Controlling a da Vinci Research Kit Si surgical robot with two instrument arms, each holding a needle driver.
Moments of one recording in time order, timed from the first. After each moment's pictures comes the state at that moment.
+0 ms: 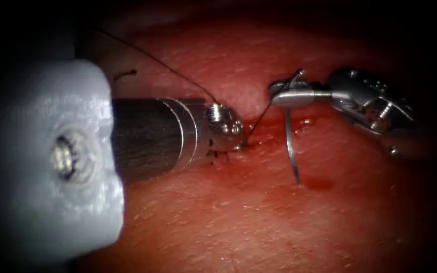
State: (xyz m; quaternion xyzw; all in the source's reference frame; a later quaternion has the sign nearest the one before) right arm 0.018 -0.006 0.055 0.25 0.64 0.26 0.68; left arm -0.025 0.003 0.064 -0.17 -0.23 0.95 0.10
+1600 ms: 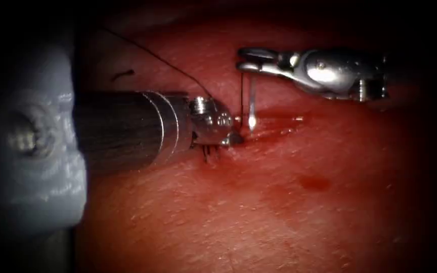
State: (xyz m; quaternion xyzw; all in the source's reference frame) right arm 0.022 -0.006 0.057 0.01 0.70 0.09 0.71; left arm -0.023 0.004 0.063 -0.20 -0.24 0.94 0.14
